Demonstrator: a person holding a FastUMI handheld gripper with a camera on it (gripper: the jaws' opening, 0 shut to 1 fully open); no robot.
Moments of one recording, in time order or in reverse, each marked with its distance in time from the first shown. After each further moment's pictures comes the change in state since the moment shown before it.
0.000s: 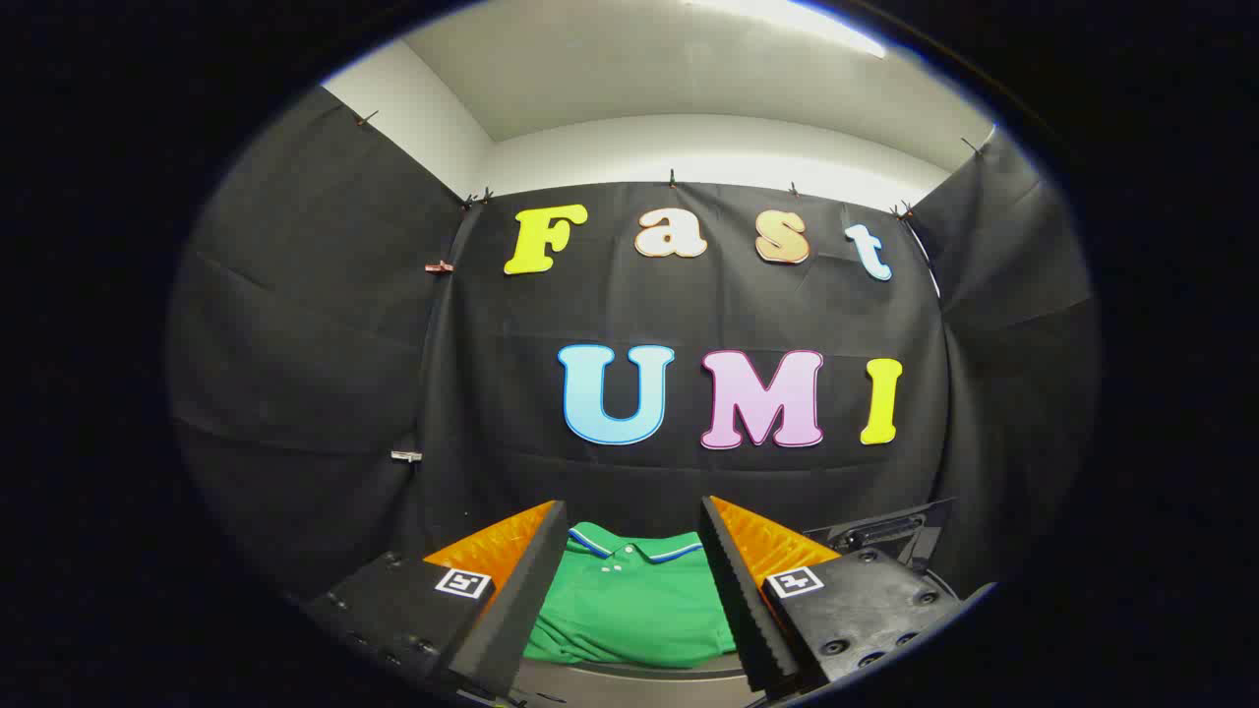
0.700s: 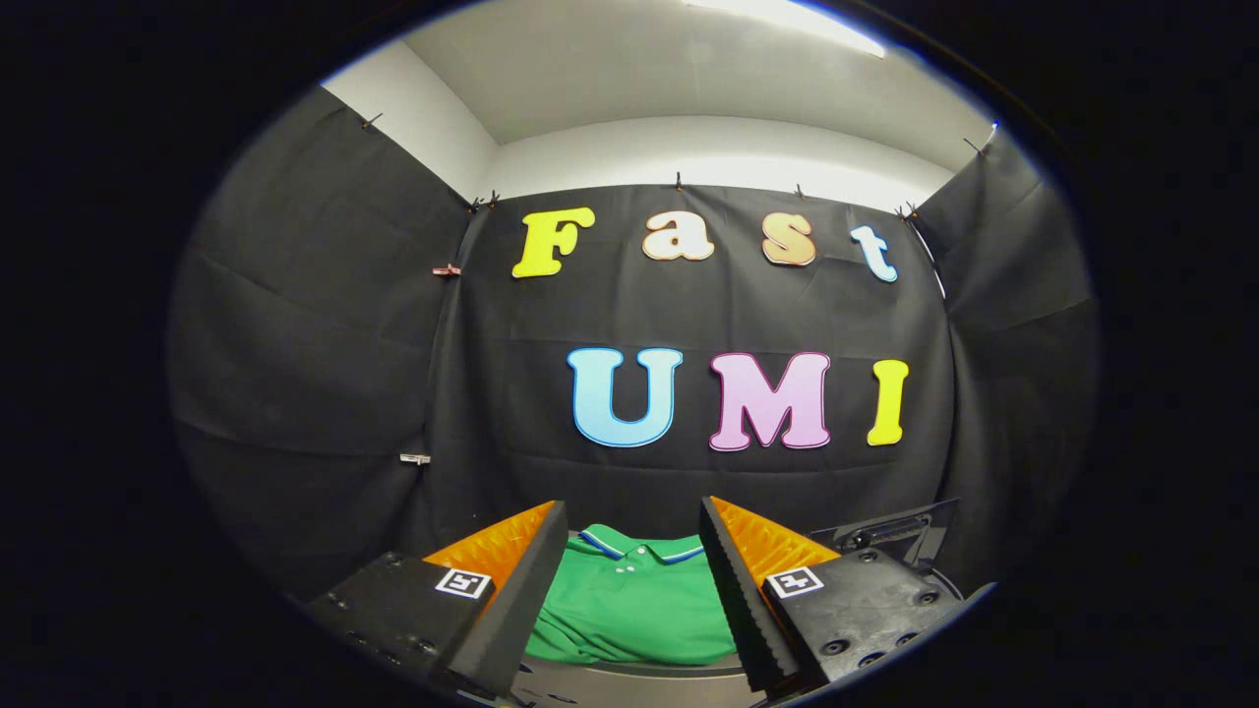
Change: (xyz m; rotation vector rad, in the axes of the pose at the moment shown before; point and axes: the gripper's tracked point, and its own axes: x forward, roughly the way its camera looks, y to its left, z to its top) arm -0.002 0.010 0.001 -0.001 -0.003 0.013
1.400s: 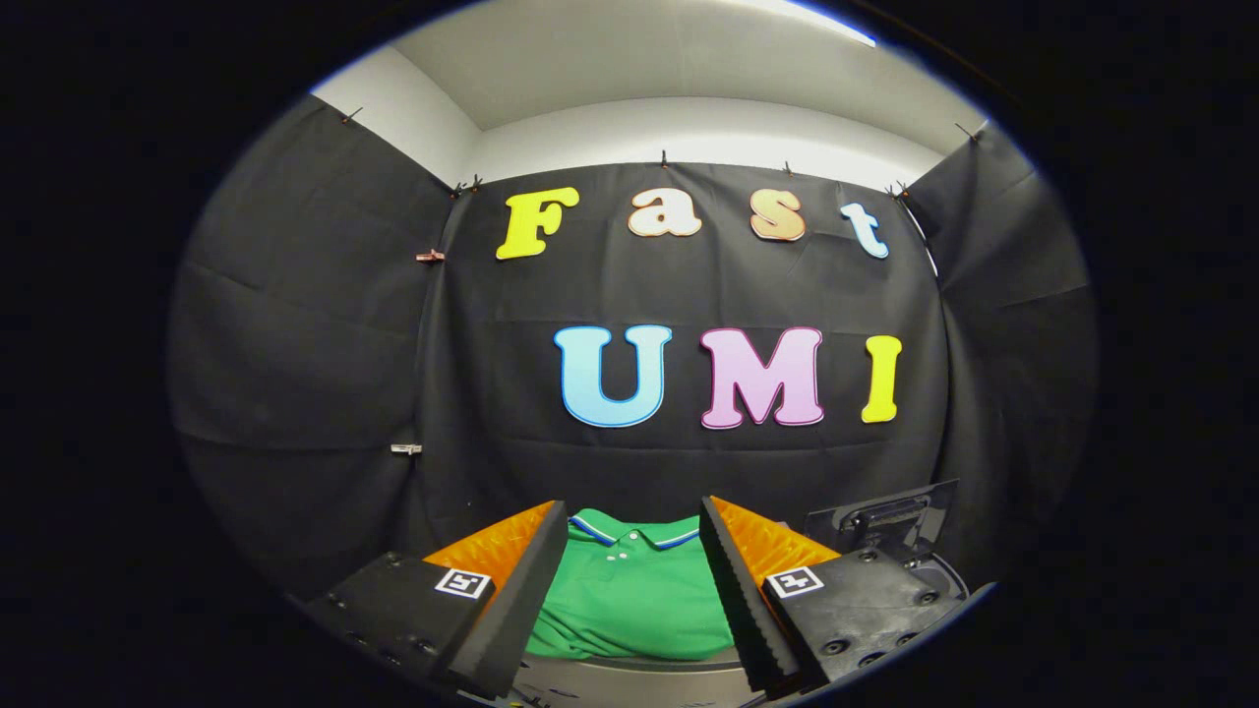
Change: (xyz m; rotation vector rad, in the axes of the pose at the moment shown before) arm 0.007 -0.004 -0.014 0.033 0.070 -0.015
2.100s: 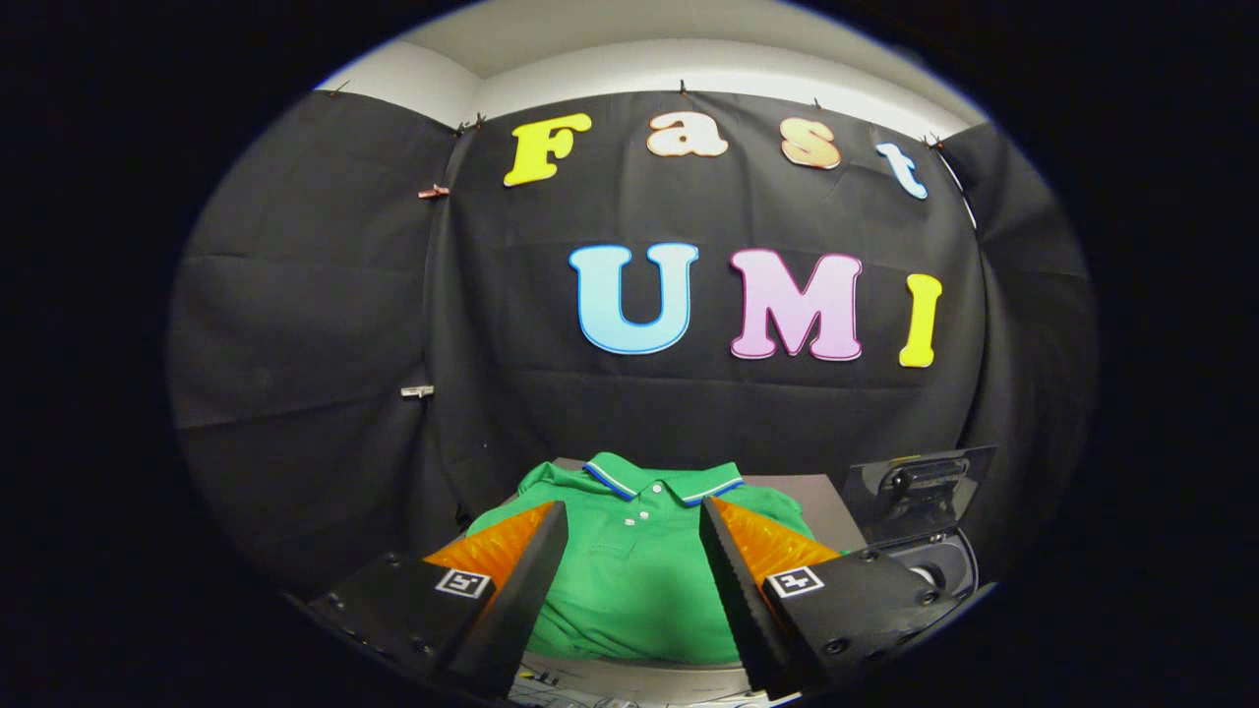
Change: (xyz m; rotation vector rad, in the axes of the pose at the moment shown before) arm 0.059 0.005 -0.062 0.008 0.274 0.035
